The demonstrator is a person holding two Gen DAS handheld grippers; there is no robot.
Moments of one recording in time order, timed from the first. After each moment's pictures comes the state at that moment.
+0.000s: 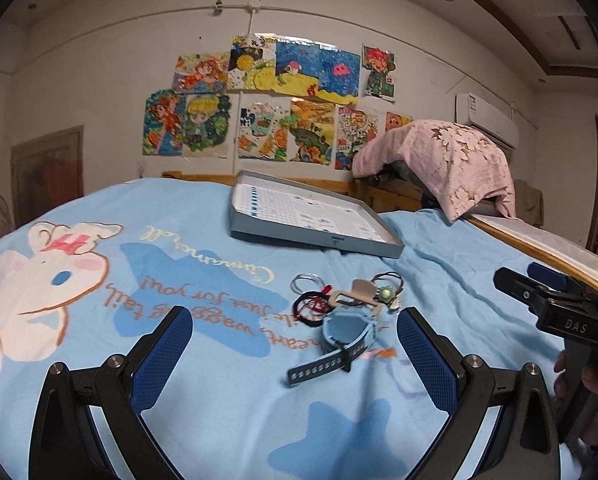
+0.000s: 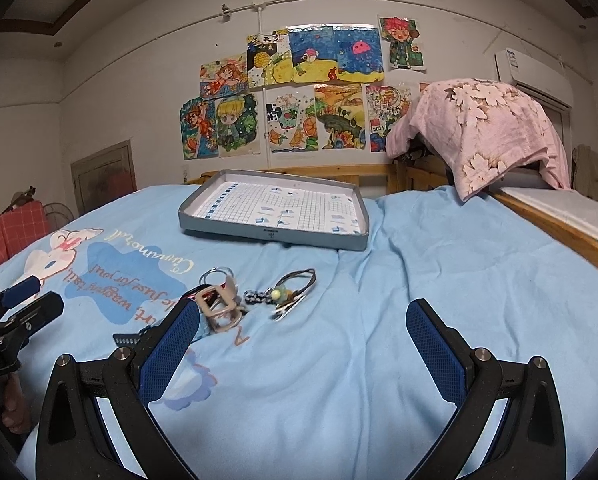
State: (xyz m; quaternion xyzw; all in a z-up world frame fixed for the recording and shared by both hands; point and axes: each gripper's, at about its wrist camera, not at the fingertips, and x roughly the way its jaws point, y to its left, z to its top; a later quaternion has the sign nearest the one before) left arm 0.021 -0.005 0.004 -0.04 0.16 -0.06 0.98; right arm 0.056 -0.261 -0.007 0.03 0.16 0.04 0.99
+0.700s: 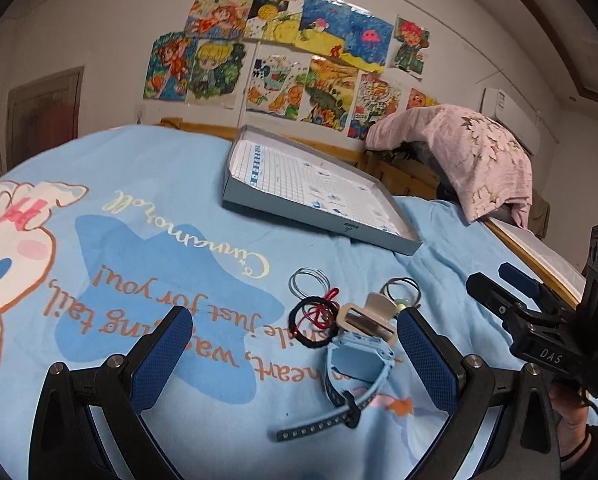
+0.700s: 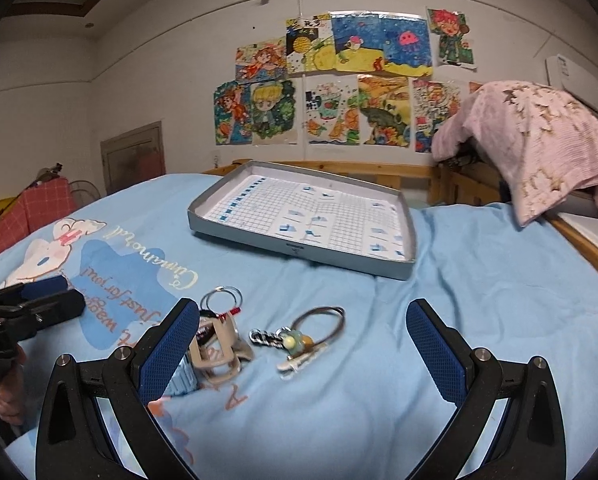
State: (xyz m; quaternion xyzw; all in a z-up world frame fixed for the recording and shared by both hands) left arm 0.108 -0.001 0.002 -0.10 0.25 -0.06 0.96; right arm 0.146 -0.241 -0.003 0.01 0.18 0.12 0.98
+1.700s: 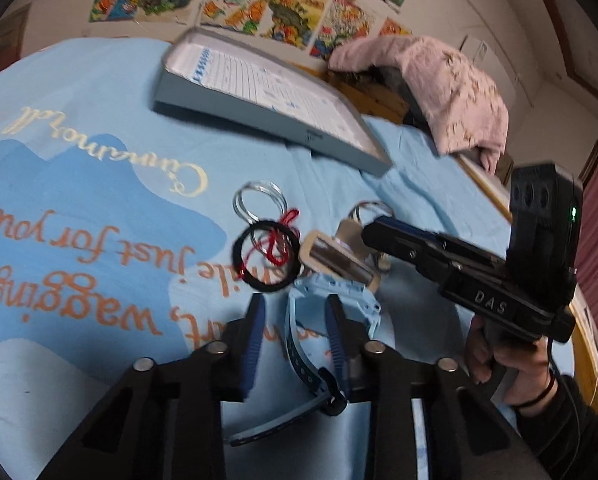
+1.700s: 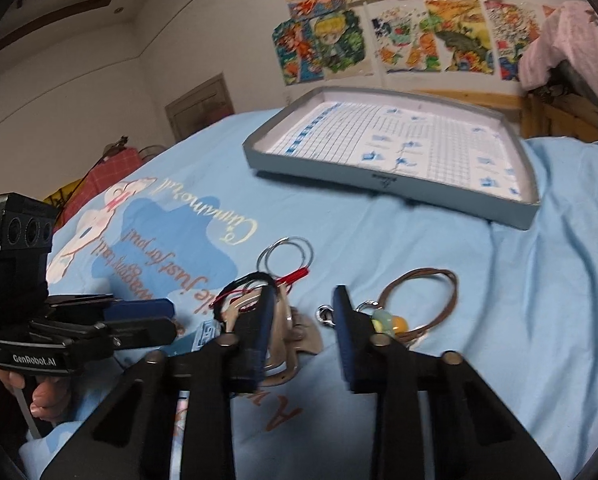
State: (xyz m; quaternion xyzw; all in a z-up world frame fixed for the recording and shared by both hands) left arm 0.161 -0.024 -0.042 -0.11 0.39 -0.17 0.90; right arm 0.215 -0.208 -0.051 0.05 0.31 0.29 0.90
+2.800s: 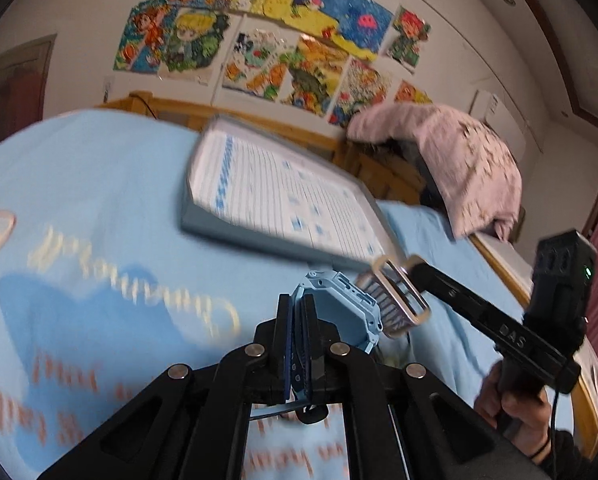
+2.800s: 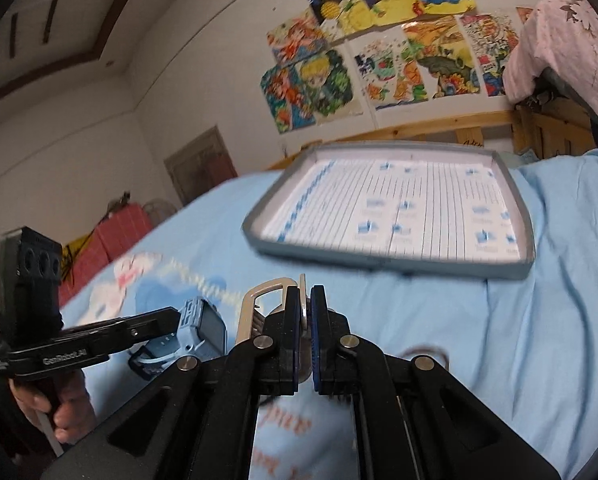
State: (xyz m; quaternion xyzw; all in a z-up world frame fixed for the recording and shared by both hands) left arm 0.211 0.010 0.026 -0.14 0.28 -0.12 0.94; right arm 0.247 -0.222 0.002 0.13 0.23 0.27 0.93
